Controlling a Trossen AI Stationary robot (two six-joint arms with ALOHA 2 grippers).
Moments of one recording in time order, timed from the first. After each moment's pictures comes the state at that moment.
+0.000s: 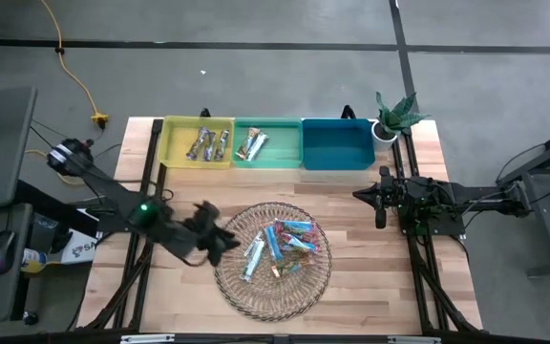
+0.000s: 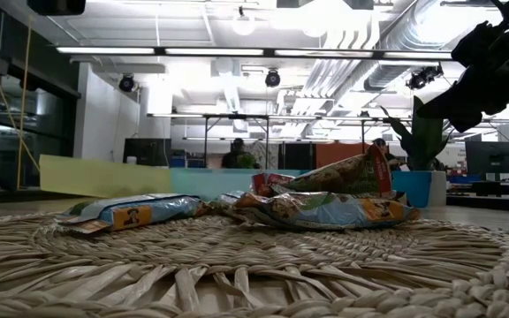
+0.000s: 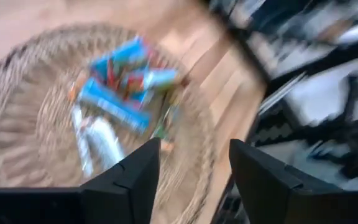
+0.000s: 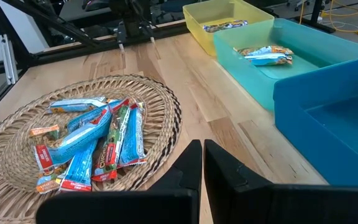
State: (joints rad) left arm -0.59 1.20 1.02 -0.50 -0.50 -1.27; right arm 0.01 0.16 0.14 -0.27 0.18 0.23
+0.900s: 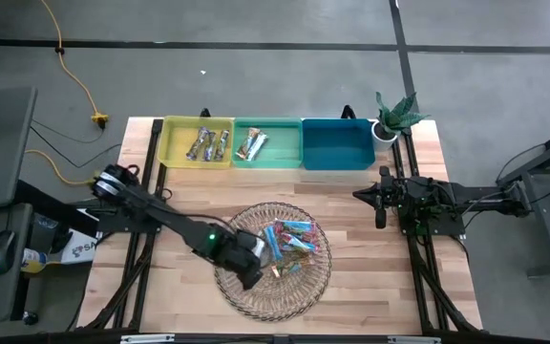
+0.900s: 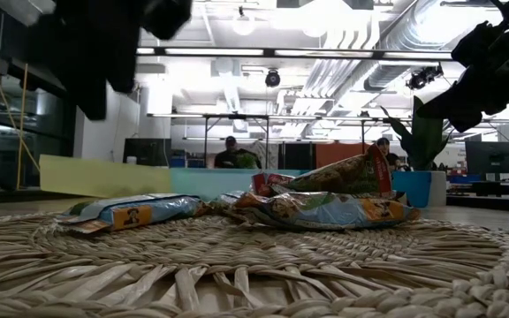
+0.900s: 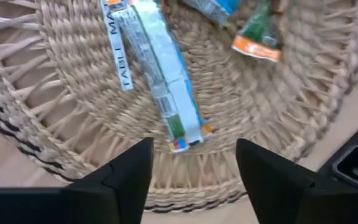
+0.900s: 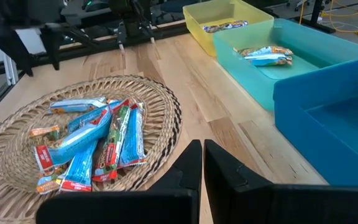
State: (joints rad) left arm -0.48 1.75 1.34 -0.83 -0.07 -1.29; right arm 0.01 0.16 0.14 -0.27 0.18 0.23
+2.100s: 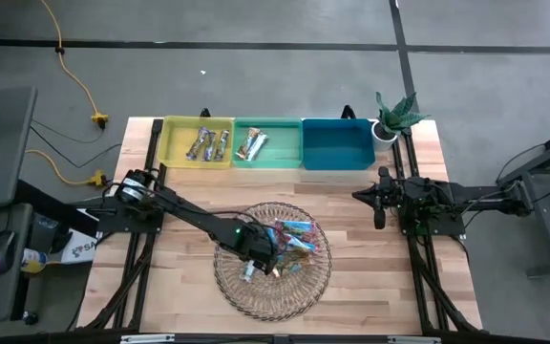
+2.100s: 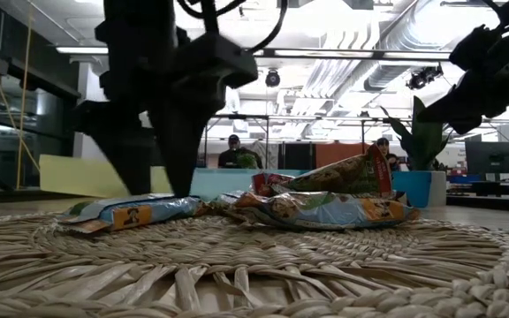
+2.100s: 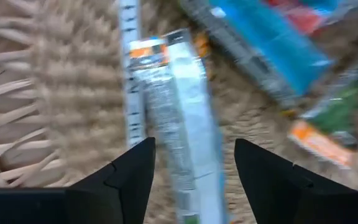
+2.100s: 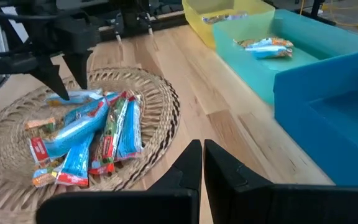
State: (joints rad) left arm -0.35 1.92 1.34 -0.74 -0.06 -1.36; right arm 0.01 0.20 0.14 -0.27 0.18 0.23
